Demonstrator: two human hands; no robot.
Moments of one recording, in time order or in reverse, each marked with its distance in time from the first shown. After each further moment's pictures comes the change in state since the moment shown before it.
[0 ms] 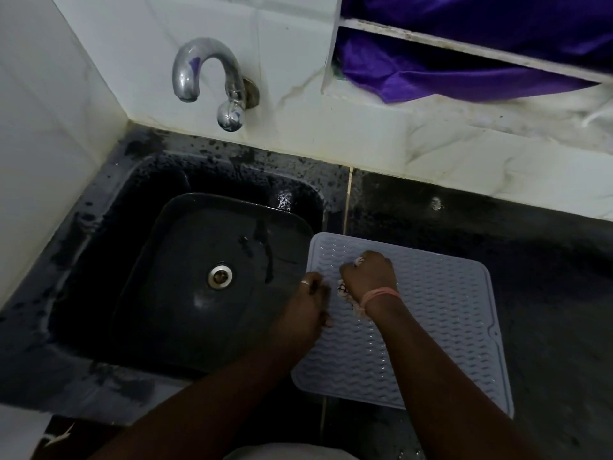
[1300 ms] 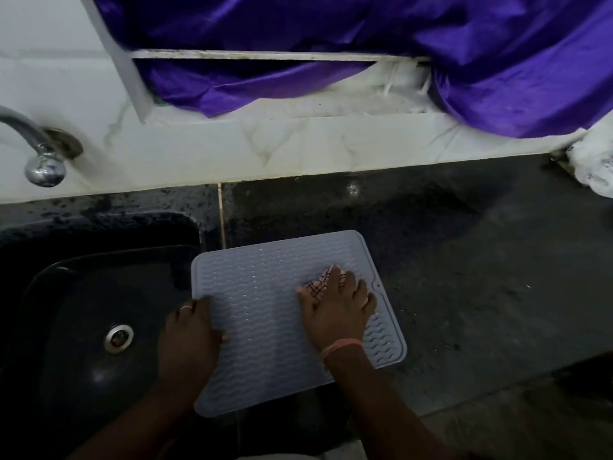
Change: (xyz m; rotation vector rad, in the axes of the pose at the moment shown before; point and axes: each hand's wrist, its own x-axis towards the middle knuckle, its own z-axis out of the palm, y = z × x) left_hand -0.021 0.033 0.002 0.833 0.100 0.066; right_hand -0.064 0.146 -0.050 -0.315 0.345 0.122
